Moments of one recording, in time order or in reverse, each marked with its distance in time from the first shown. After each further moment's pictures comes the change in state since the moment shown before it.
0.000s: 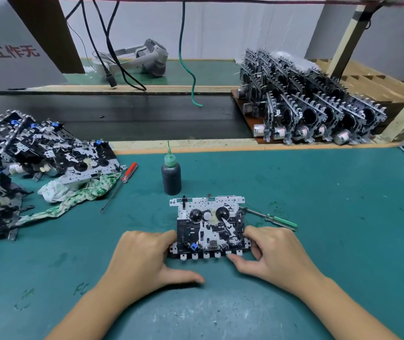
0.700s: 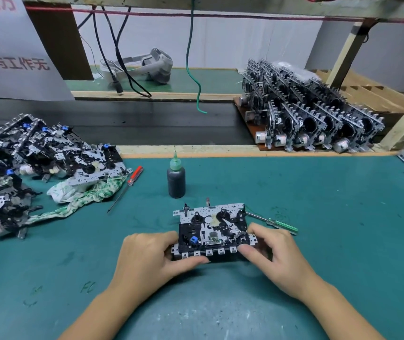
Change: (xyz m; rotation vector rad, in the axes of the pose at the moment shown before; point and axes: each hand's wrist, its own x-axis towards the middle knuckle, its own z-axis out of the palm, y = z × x) left_hand -0.004 0.007 -0.001 -0.073 0.122 -0.156; right_hand 0.000 -0.010 -0.010 0.445 -0.057 0.191
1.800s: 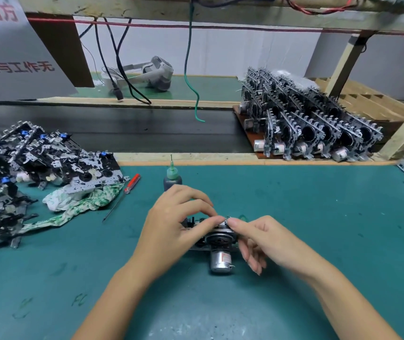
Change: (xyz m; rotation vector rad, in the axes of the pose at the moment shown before) left_hand 0.059 0.032 -0.006 -0.421 0.097 0.092; right_hand 0.041 -0.024 -0.025 0.469 -0.395 0.431
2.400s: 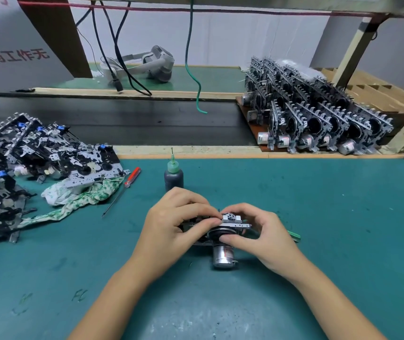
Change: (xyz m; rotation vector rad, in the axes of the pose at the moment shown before) left_hand -0.009 -0.006 0.001 -0.045 -0.005 0.002; right_hand 0.011 0.021 0.014 0.007 0.224 -0.314
